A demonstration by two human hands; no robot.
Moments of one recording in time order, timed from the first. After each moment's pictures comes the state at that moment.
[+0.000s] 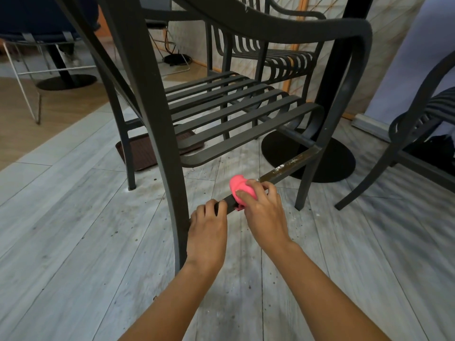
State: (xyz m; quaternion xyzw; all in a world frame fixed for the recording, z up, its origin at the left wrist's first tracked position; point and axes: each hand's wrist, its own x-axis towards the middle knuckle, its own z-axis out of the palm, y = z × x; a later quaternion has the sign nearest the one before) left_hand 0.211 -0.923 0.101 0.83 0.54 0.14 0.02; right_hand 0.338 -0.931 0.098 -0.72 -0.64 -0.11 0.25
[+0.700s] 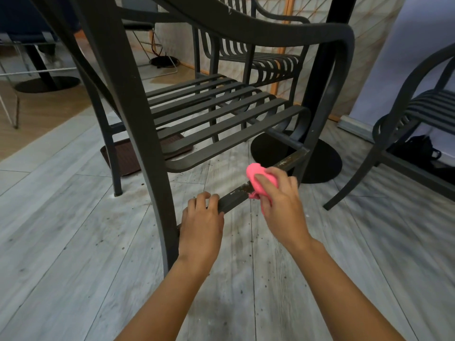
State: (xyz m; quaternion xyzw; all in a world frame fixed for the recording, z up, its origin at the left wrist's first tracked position) left_hand 0.221 -0.908 0.110 0.82 0.51 0.24 0.06; right_hand 0.374 -0.953 0.133 -0.71 -0.59 -0.08 0.38
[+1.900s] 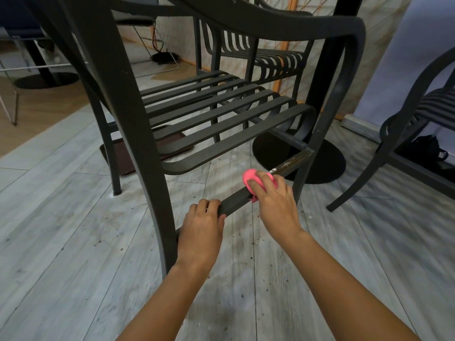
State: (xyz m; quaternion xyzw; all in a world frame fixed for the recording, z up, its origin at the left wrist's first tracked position) left_hand 0.222 -0.898 0.103 0.82 0.51 0.24 0.12; right_hand 0.387 -0.914 0.106 -0.75 -0.63 -0.15 0.15
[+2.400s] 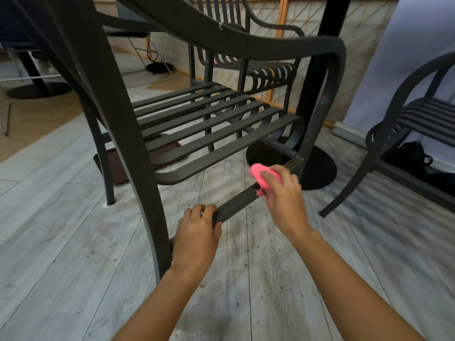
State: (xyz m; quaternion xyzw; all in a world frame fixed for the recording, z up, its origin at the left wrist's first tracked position) left_hand 0.224 -0.897 0.108 0.82 0.50 0.25 0.11; right_hand 0.415 -0.923 0.132 -0.74 -0.58 -0.09 0.32
